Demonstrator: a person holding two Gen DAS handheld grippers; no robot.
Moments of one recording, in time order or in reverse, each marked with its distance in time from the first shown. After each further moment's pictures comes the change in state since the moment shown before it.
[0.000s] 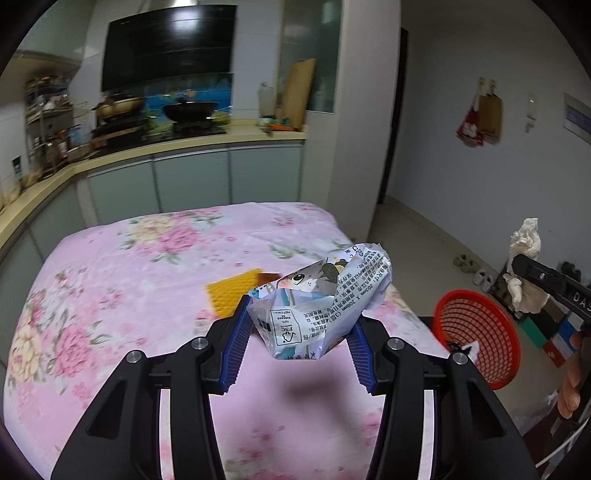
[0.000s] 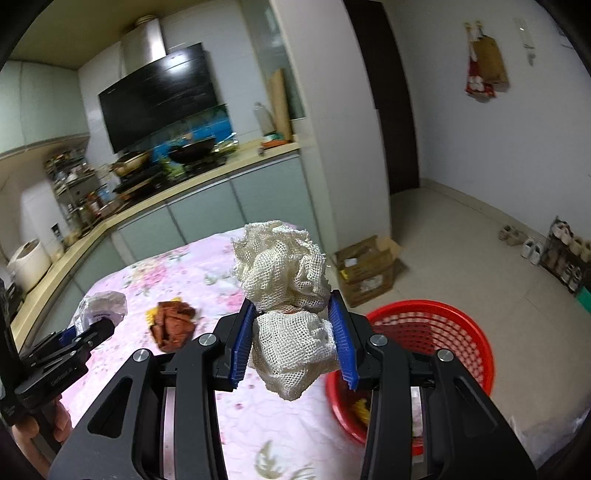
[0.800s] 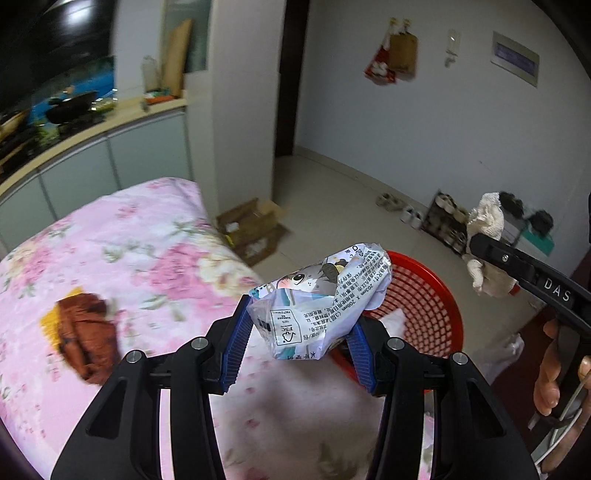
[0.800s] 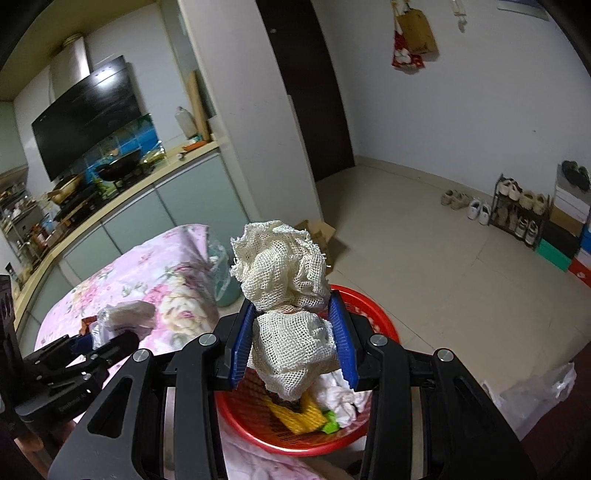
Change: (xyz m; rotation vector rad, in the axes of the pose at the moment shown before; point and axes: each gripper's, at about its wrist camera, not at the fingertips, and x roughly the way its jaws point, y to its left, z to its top) left arm 0.084 -0.144 0.001 0.211 0.186 -0.306; right arm -0.001 -0.097 -0.014 0.161 0.033 -0.200
